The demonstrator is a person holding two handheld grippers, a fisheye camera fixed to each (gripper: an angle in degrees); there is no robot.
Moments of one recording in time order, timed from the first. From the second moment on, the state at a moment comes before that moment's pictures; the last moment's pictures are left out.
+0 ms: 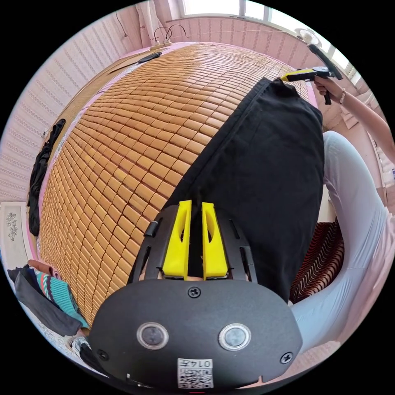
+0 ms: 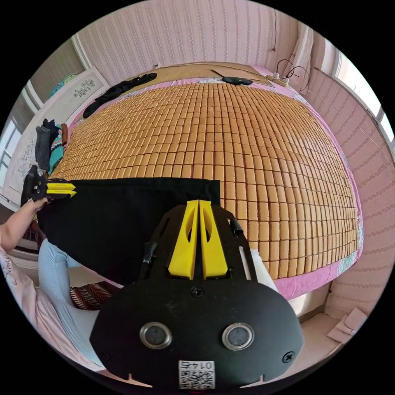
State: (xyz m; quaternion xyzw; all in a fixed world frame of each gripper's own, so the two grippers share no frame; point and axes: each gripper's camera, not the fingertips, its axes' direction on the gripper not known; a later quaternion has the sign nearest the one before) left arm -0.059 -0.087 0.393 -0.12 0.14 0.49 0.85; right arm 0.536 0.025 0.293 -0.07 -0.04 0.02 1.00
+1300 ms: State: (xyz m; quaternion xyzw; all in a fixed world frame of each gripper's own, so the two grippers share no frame) left arm -0.082 -0.102 0.411 -0.12 0.16 0.40 0.89; right arm 0.483 0.096 0.292 -0.20 -0.03 0.15 0.97
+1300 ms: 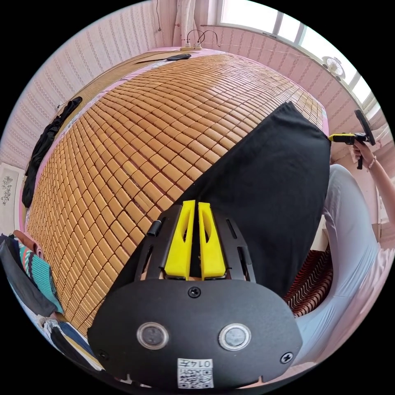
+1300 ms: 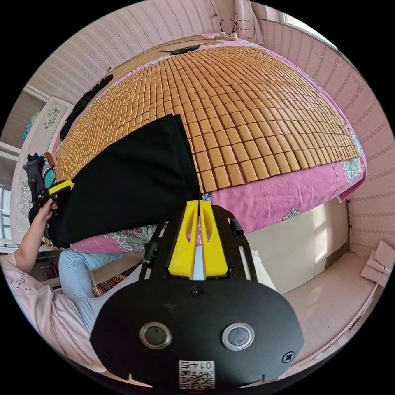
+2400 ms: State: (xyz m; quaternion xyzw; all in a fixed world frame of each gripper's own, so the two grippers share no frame) left arm -0.178 0.060 0.313 -0.12 0.20 0.29 0.93; right arm -0.123 -0.144 0.430 -0.23 -0.13 -0.41 0.87
